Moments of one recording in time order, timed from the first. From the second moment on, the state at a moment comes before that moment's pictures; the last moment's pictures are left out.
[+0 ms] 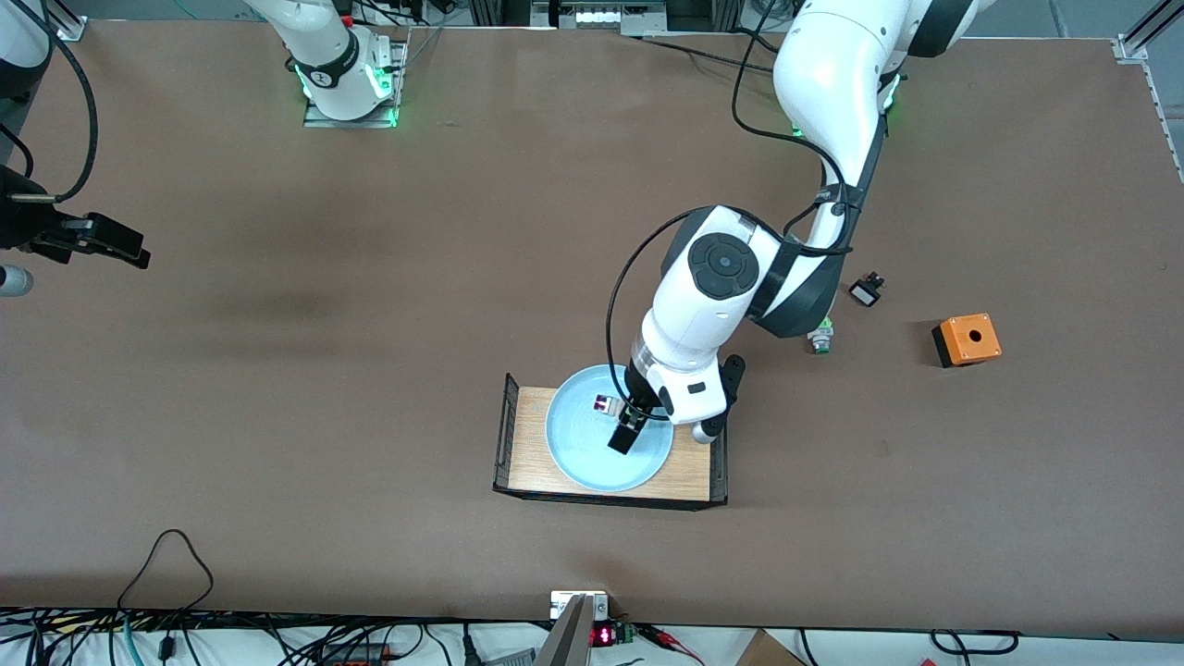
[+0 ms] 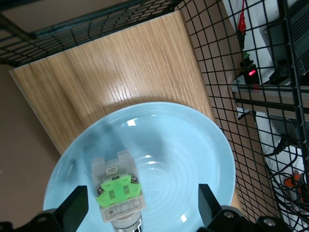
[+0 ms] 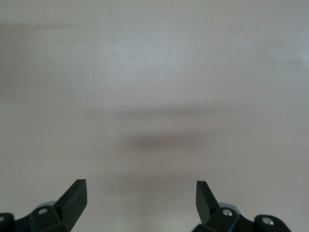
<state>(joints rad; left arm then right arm) -0.64 0.86 0.14 -1.05 -0.22 2.24 -1.59 0.01 0.09 -0.07 -1.59 -0.02 1.63 -0.01</state>
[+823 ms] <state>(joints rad) -0.65 0.88 0.16 -1.05 -0.21 2.24 -1.59 0.00 0.09 -0.07 -1.59 -0.02 1.63 -0.01</state>
